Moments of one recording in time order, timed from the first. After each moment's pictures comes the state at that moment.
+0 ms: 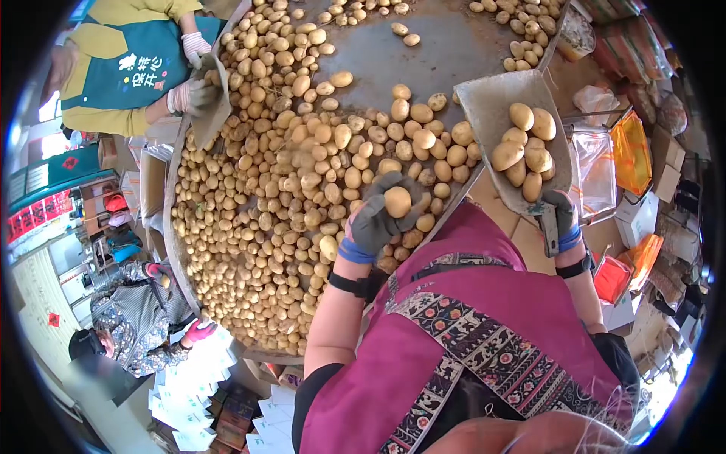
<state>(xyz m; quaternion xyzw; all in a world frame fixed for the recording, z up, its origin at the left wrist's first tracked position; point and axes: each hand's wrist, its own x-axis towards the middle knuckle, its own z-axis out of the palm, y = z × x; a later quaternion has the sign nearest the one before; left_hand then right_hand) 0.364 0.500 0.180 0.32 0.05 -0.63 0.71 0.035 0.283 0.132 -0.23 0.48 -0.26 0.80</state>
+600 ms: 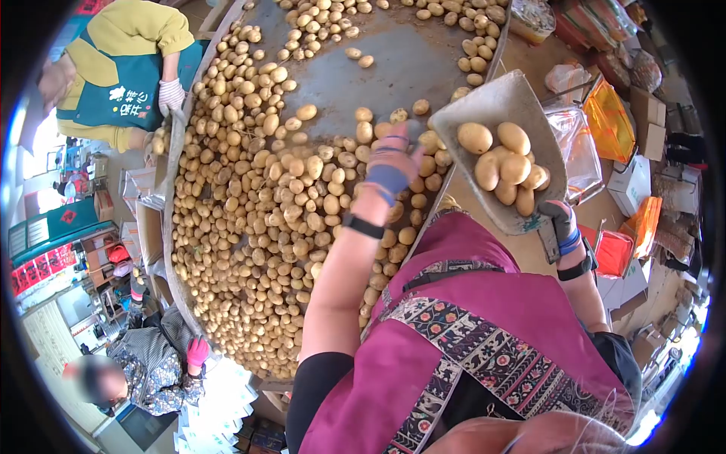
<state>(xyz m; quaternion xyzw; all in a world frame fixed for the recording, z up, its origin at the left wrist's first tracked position) 0.363 0.346 0.148 0.77 -0.50 -0.32 0.24 -0.020 0.294 0.159 -0.35 0.52 -0.23 0.75</state>
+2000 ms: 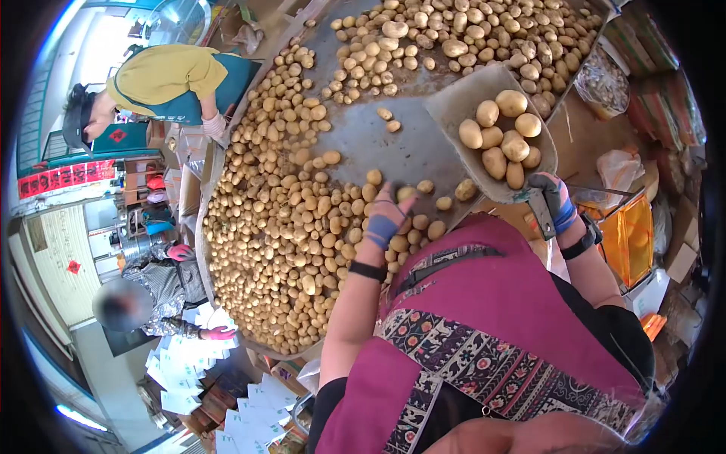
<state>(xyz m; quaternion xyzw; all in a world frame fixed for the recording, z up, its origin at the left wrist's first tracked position) 0.355 0.268 0.138 0.85 -0.28 -0.39 0.24 0.079 -0.012 0.090 -0.73 0.22 -0.17 0.62</state>
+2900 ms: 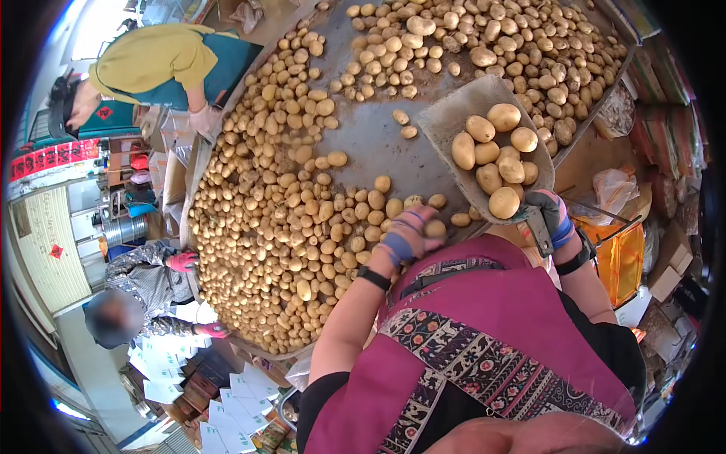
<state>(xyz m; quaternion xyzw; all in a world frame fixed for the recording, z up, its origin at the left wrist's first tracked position) 0.354 0.283 0.117 0.73 -0.63 -0.26 0.05 0.132 -0.007 0.109 -0.79 0.16 -0.12 0.58</state>
